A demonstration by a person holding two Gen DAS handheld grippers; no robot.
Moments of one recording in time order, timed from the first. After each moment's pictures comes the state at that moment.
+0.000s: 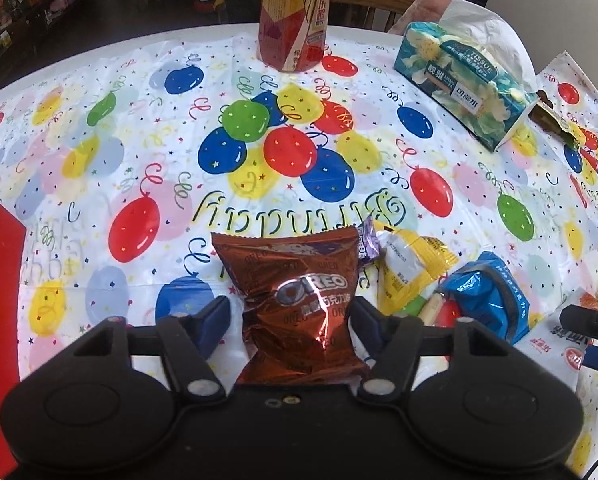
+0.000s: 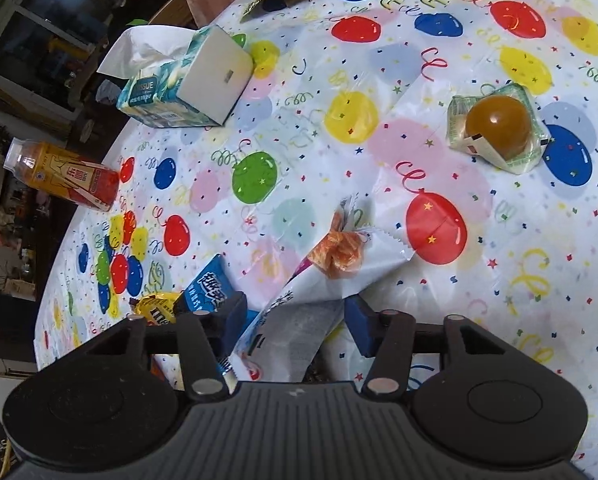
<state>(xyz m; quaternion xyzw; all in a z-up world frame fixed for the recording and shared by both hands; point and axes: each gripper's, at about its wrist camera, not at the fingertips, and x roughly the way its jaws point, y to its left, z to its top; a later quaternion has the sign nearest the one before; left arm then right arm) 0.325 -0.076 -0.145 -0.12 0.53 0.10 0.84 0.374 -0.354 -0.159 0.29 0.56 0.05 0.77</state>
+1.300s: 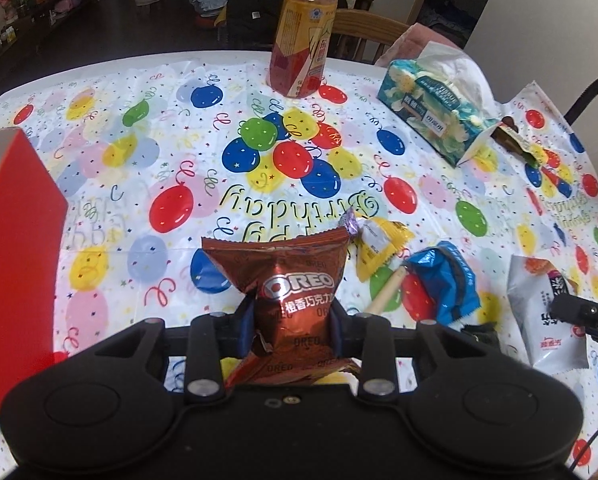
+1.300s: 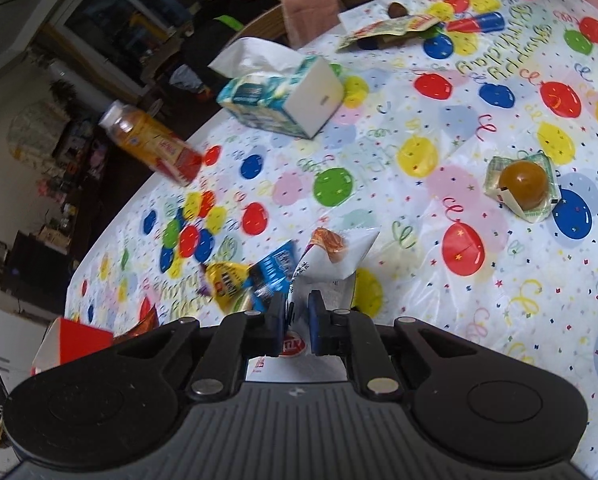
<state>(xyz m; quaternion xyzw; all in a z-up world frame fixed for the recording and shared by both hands) 0.261 -0.072 -0.095 -0.15 0.49 0.09 0.86 0.334 -0.351 -0.097 0.23 0.51 0.16 0.81</state>
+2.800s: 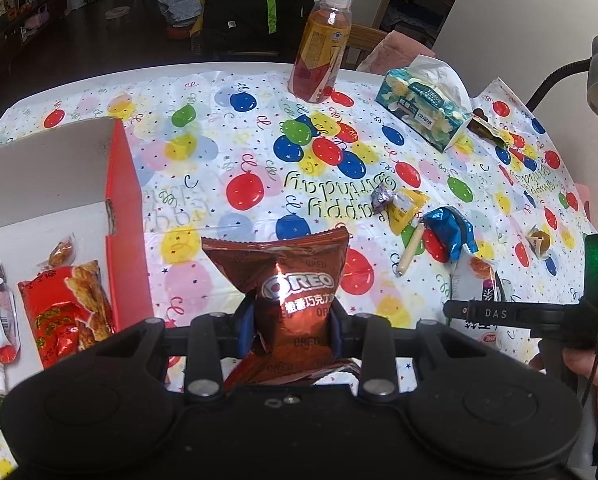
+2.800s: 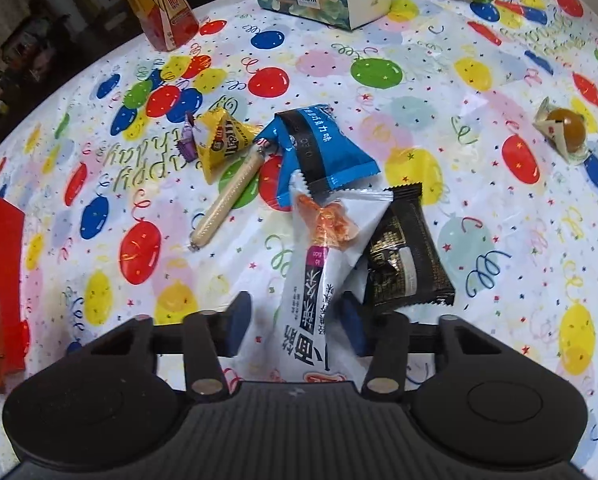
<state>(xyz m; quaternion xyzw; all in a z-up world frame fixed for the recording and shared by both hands) 0.174 0.006 -0.066 -0.13 0.48 0.03 0.87 0.282 -0.227 -0.156 0.04 0.56 0.10 0.82</state>
